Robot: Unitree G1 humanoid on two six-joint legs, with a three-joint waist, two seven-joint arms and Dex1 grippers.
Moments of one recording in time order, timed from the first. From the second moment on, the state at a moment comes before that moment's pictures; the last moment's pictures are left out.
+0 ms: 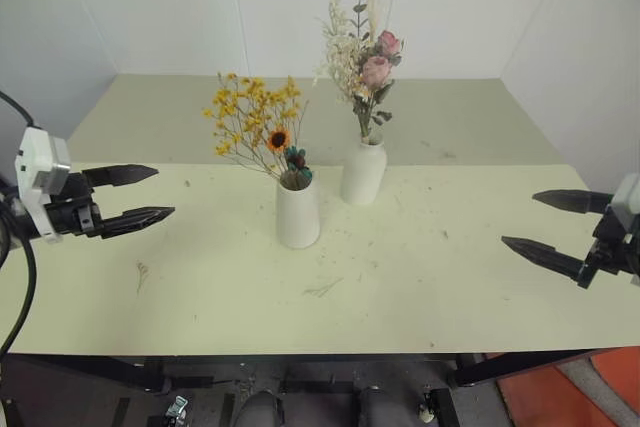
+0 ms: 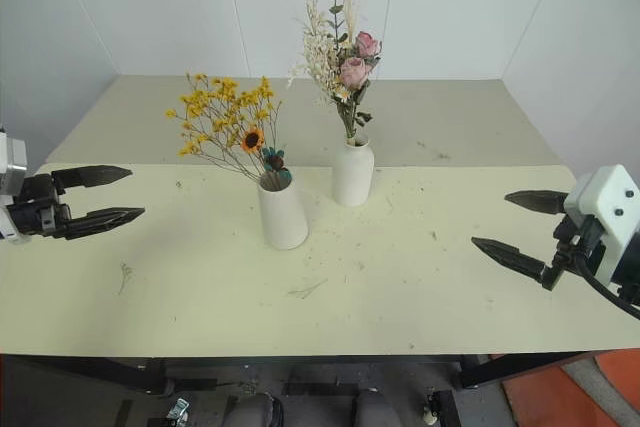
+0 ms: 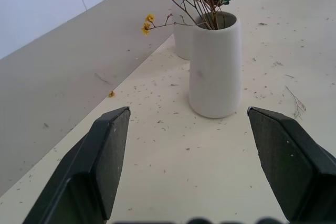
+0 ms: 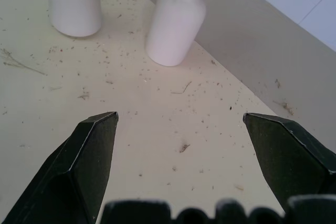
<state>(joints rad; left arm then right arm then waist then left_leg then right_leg) -0.35 1.02 0.42 0.12 -0.55 0.35 -1.36 0.06 -1.01 -0.65 -0.41 0.56 0.50 1.03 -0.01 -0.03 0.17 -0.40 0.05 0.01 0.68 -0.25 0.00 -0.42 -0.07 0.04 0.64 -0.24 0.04</state>
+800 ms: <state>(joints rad) -0.48 1.02 0.34 0.24 -0.54 0.29 -1.42 0.15 -0.99 -0.69 -0.48 0.55 0.50 1.02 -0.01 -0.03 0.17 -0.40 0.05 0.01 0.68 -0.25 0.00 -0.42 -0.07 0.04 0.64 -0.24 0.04</state>
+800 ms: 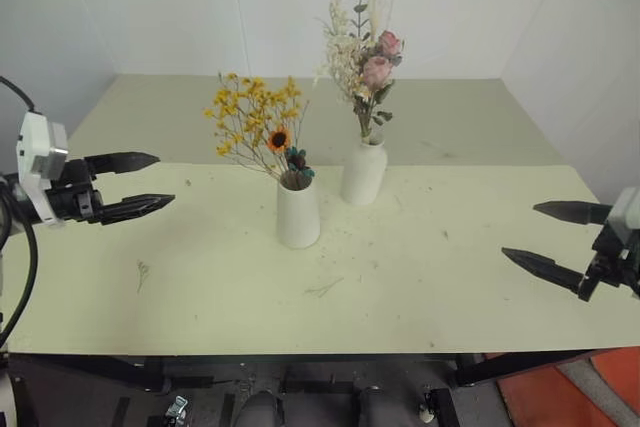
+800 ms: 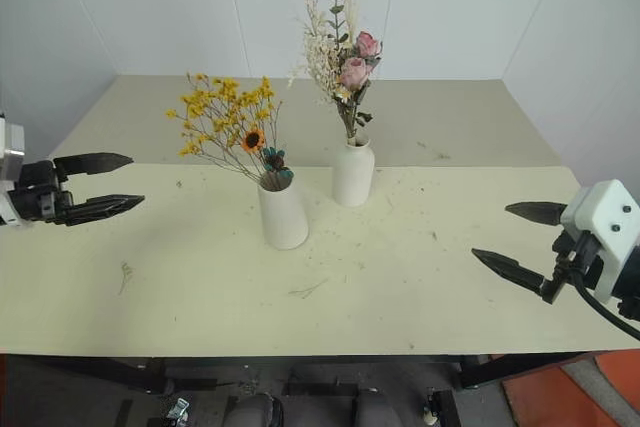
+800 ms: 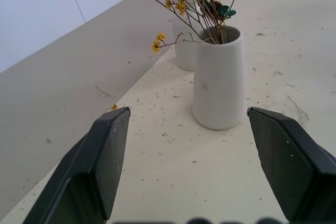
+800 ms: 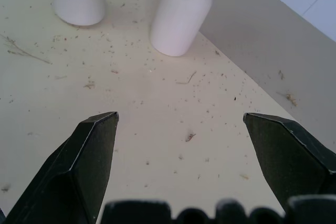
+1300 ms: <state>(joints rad) -0.63 0.98 0.22 0.37 -0.49 0.22 -1.47 0.24 -0.95 -0.77 -0.58 0.55 0.53 0.98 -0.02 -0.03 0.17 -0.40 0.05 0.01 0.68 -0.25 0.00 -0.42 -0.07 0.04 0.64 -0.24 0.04</state>
